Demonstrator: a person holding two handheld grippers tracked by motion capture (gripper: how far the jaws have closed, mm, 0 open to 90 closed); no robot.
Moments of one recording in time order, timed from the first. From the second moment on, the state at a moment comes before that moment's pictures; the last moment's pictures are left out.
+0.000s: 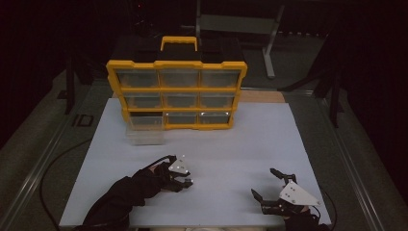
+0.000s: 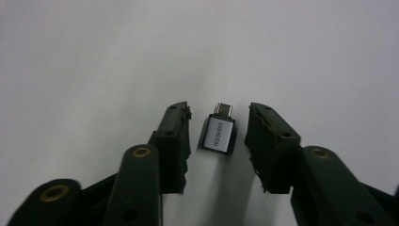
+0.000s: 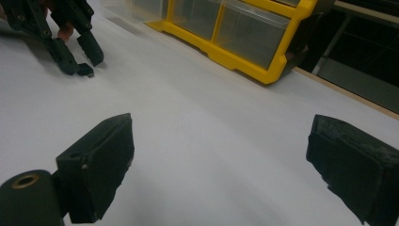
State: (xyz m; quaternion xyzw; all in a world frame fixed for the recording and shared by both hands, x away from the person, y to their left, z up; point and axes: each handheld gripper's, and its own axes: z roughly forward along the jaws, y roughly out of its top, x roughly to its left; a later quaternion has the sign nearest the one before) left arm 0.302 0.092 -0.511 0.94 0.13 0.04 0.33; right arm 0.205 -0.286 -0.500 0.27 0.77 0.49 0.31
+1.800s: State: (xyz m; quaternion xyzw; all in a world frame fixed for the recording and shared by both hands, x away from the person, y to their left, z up) left arm 0.305 0.087 -0.478 0.94 0.13 0.03 0.30; right arm 0.205 -0.286 -0.500 0.27 0.77 0.49 0.30
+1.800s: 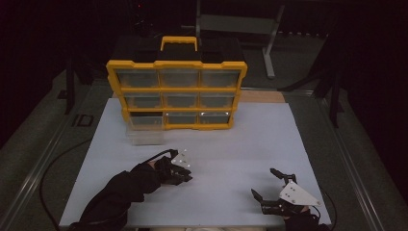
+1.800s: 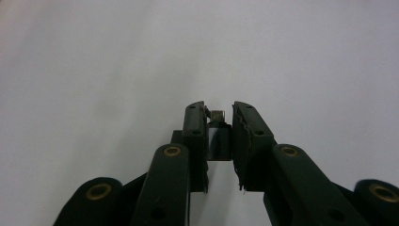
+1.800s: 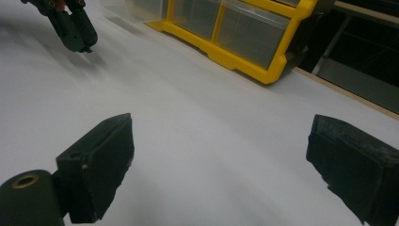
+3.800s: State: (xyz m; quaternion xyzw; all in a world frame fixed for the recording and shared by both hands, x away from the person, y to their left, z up) left arm 0.331 0.117 -0.389 0.93 0.14 0.09 0.32; right arm 0.206 -0.286 -0.501 0.27 0.77 0.49 0.31
